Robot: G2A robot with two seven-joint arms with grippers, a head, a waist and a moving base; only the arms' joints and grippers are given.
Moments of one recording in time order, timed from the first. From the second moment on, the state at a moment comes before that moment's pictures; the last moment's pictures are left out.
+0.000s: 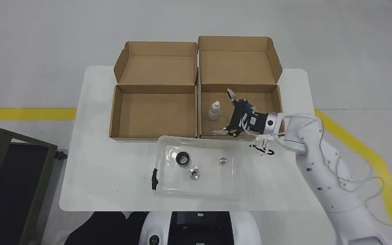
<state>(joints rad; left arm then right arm) -0.42 -0.34 -0.17 -1.17 3.07 0.50 0.07 -0.97 -1.09 1.15 -1.67 -1.30 -0.86 0.13</state>
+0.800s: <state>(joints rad) -0.42 -0.34 -0.17 -1.17 3.07 0.50 0.07 -1.27 -1.04 1.19 -2.02 -1.43 -0.93 0.31</state>
